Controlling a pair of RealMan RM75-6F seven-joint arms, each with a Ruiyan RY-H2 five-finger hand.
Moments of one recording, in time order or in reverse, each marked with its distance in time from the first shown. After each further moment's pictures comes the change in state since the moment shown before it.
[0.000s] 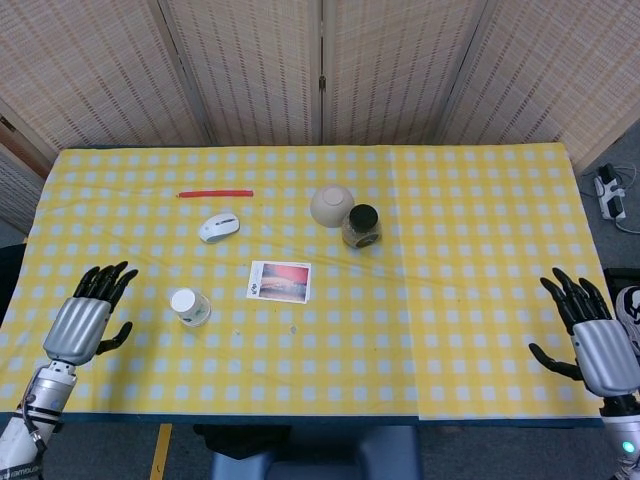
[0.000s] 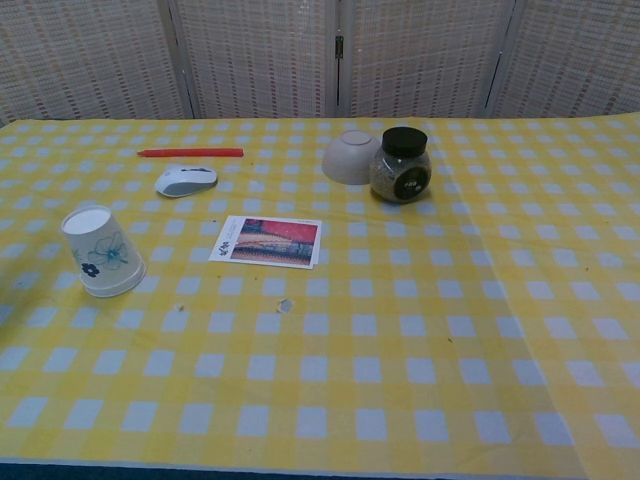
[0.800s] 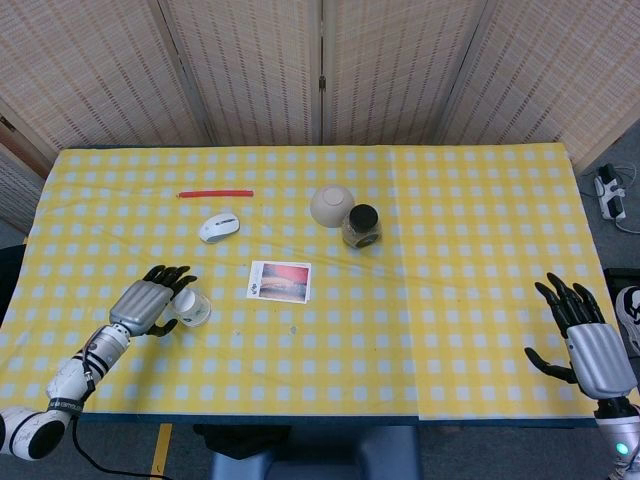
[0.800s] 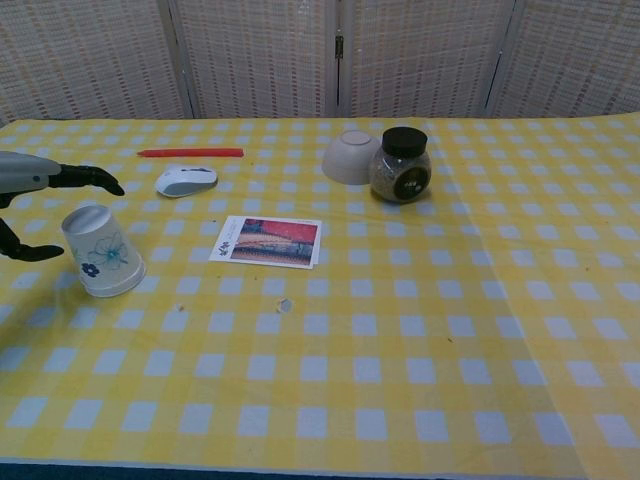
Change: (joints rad) left arm -0.286 -0.056 -0.008 0.109 -0.164 -0.452 0.015; right arm 0.000 -0.012 -0.010 -0.008 0.012 -0.023 -0.016
